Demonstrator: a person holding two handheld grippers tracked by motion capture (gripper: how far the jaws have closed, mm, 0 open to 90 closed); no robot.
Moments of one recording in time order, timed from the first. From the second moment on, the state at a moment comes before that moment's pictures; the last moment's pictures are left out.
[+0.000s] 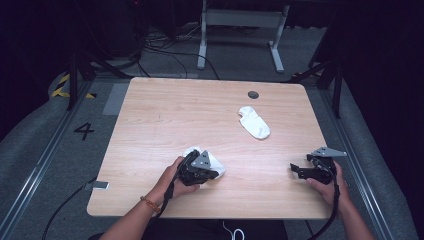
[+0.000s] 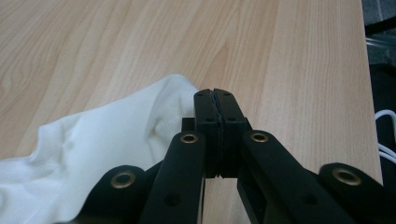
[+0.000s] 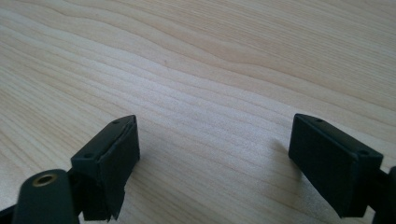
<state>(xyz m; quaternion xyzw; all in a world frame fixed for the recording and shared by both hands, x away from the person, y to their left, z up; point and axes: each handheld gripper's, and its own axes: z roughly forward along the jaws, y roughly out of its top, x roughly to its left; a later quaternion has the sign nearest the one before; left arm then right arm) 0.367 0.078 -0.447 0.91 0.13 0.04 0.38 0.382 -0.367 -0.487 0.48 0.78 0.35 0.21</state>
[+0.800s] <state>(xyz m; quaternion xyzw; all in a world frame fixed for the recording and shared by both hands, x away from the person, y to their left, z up) 0.363 0.073 -0.468 0.94 0.10 -0.02 0.33 0.382 -0.367 -0.487 0.47 0.78 0.35 0.20</state>
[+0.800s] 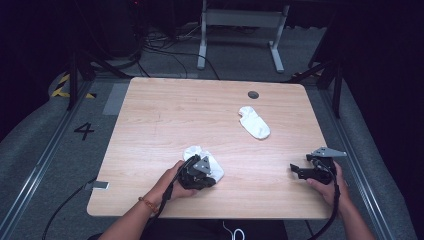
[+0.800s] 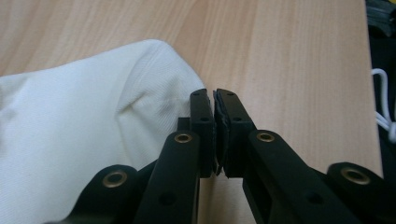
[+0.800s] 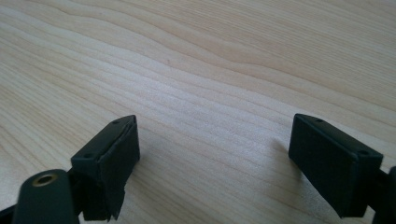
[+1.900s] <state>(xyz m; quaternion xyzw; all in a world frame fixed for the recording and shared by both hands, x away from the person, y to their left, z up) 0.406 0.129 -0.474 0.90 0.28 0.09 0.33 0.411 -0.310 -0.451 0.37 0.82 0.39 0.22</state>
